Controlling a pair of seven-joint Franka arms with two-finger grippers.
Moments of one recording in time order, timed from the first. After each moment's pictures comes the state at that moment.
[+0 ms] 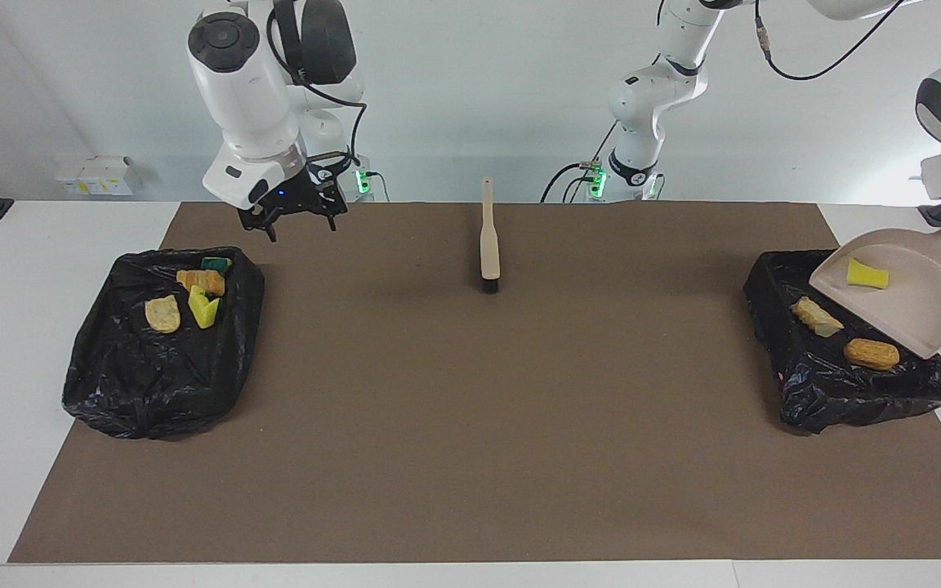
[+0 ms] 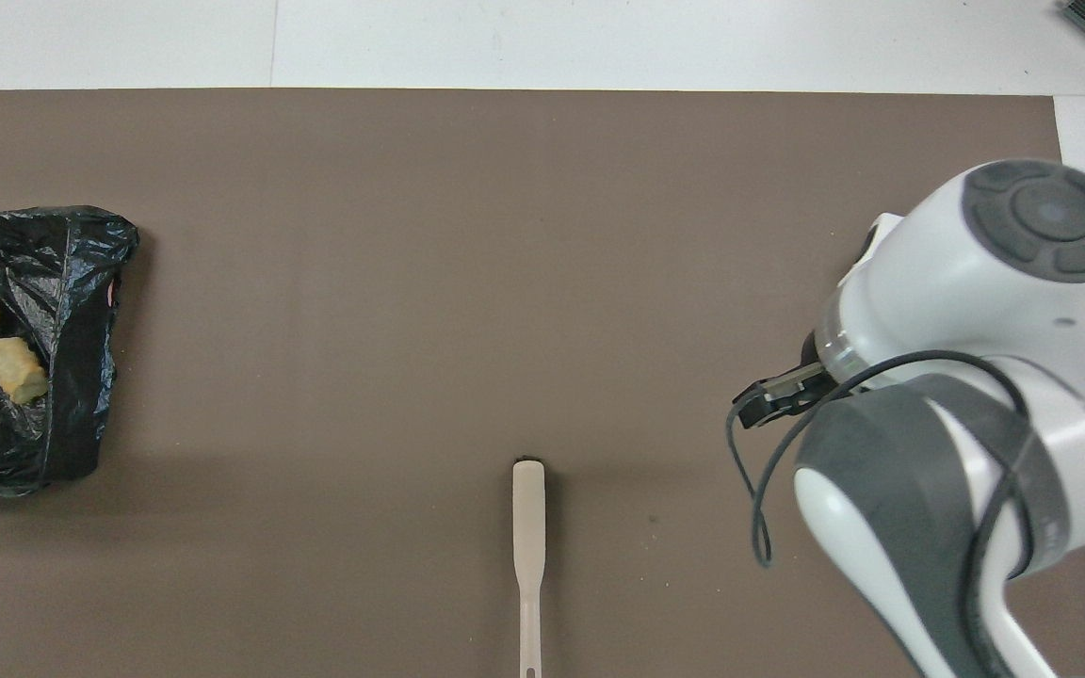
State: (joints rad) left arm 0.41 0.12 -0.06 -1.66 0.72 1.70 1.21; right arm 0.06 0.00 0.10 -1.68 -0.02 1.56 -0.05
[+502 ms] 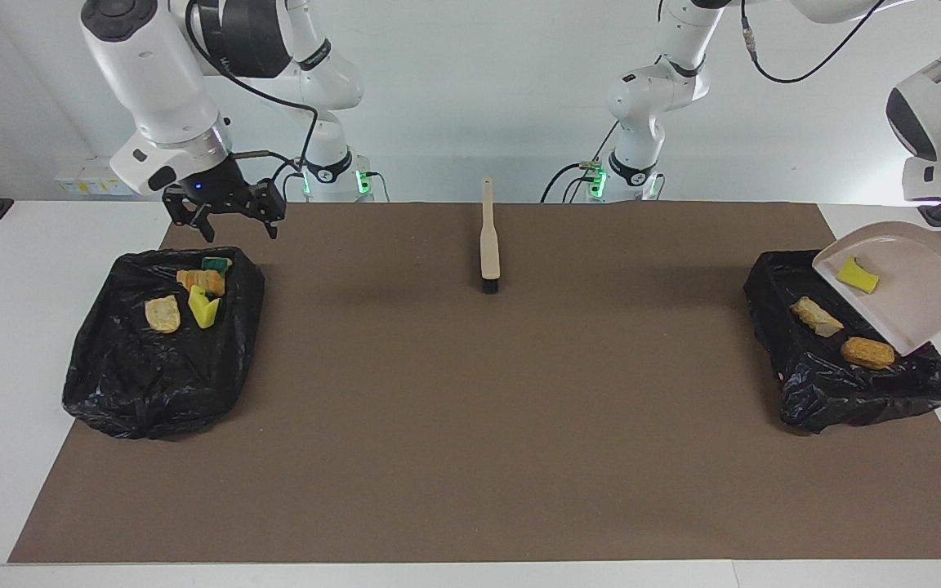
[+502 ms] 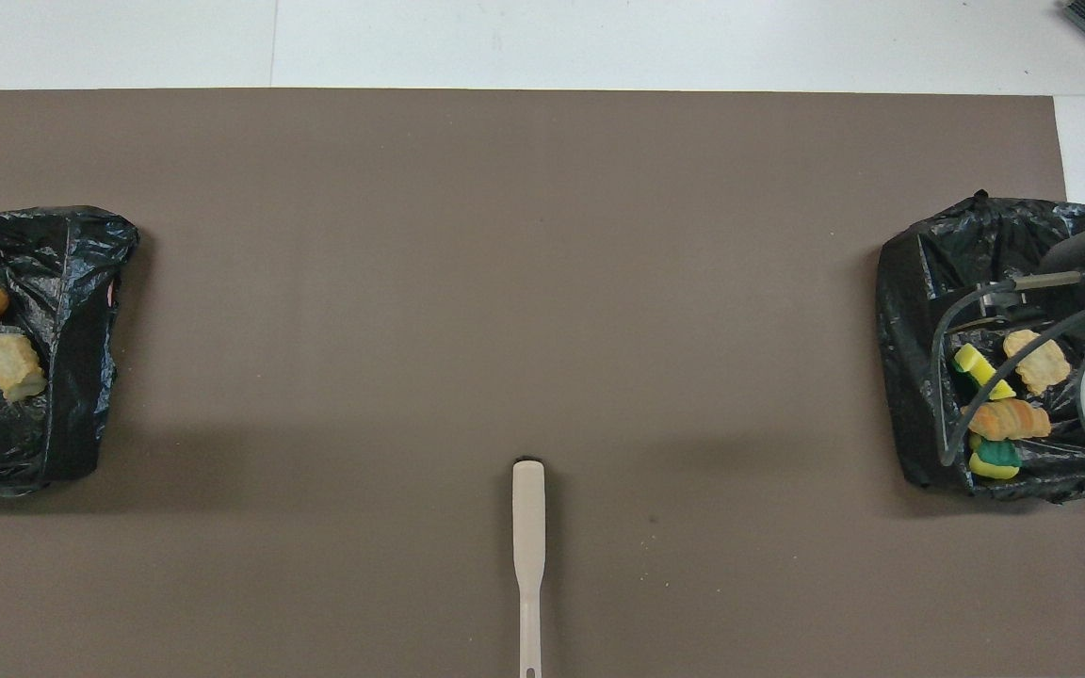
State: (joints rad) left arm 0.28 0.12 -0.06 -1.66 0.90 1.65 1.34; right arm -0.09 0.00 0.10 -1.65 -0.02 1.61 0.02
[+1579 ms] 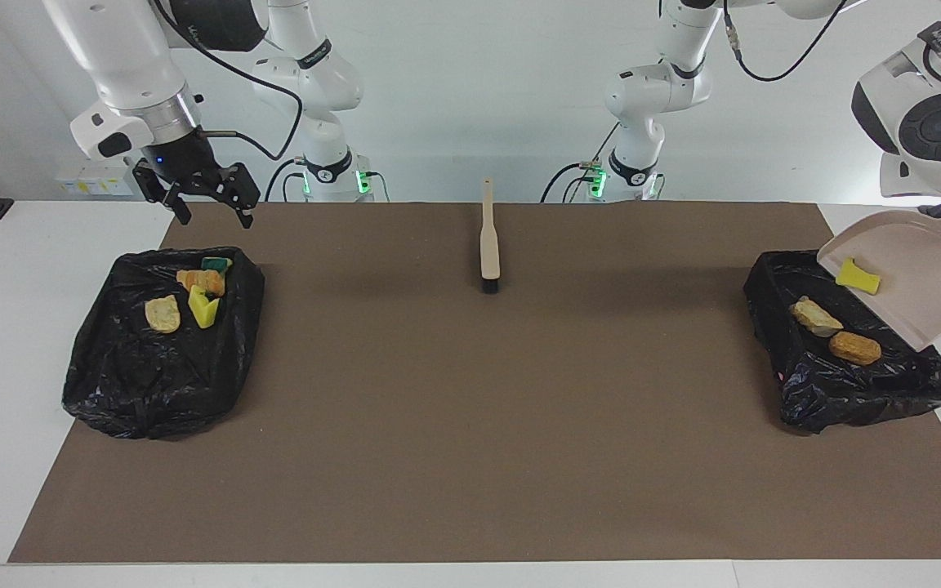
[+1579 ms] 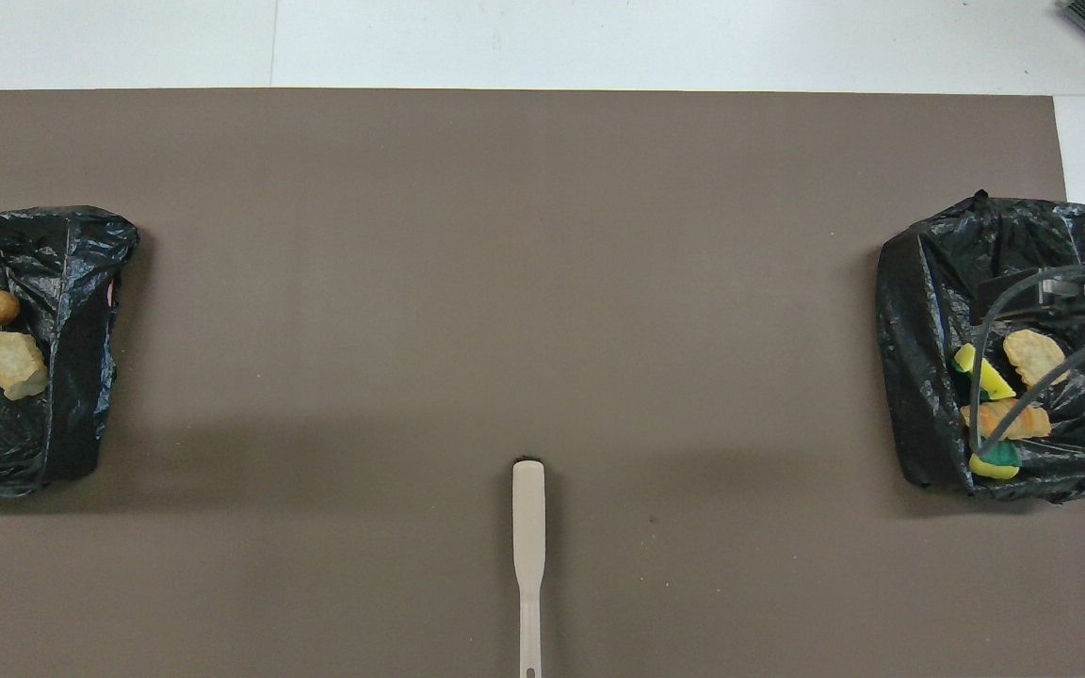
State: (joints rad) left arm 0.16 0.13 -0.06 -1.59 0.99 1.51 1.21; right arm -0.12 -0.04 0.10 -1.64 0.00 1.61 0.08
